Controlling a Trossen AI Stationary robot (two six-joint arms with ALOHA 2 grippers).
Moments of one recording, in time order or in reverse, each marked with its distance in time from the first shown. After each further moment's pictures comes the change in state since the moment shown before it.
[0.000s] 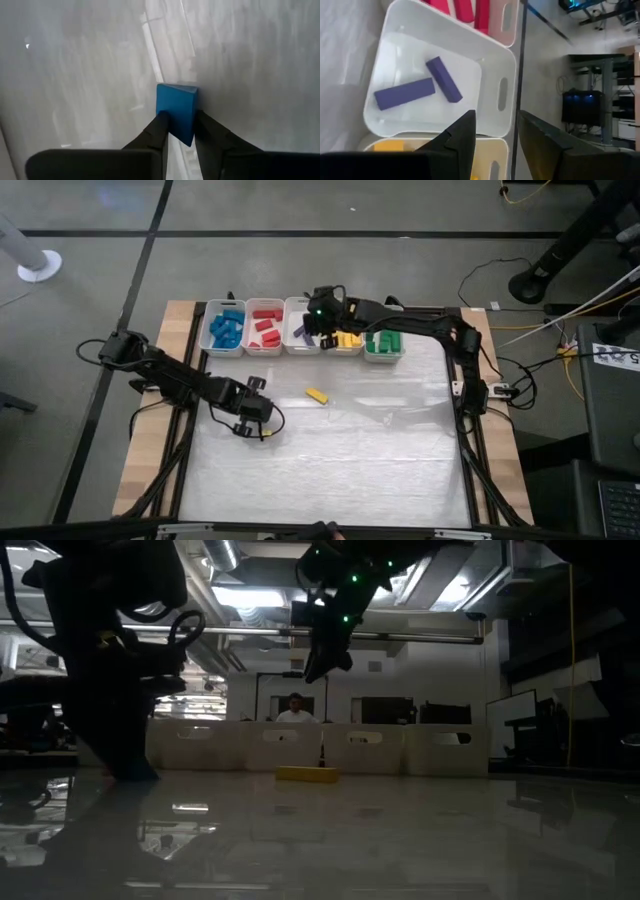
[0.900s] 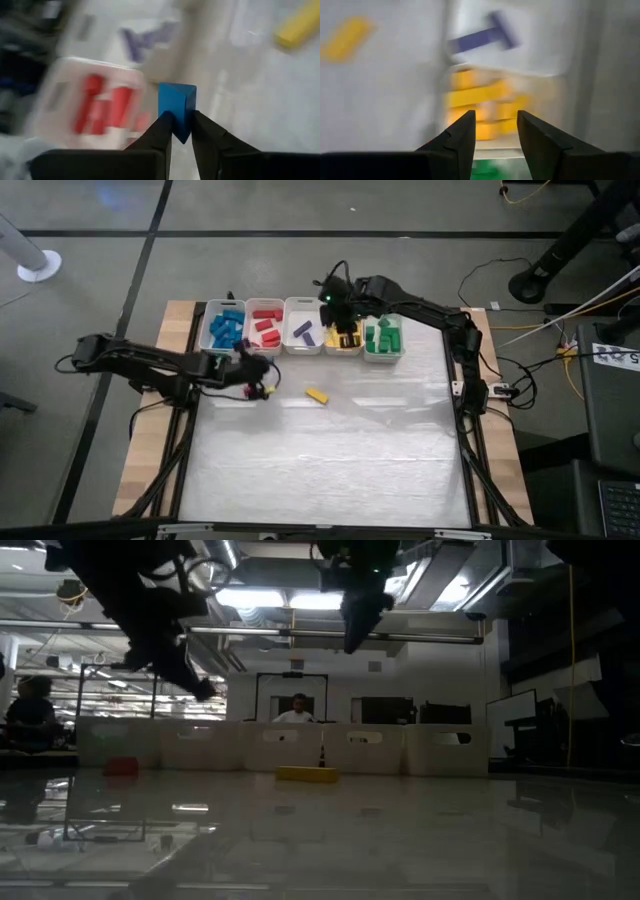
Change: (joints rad) left arm 0.233 -0.329 -0.003 0.075 -0.349 -0.053; right arm -0.020 0.000 0.355 -0.683 -0.170 0.210
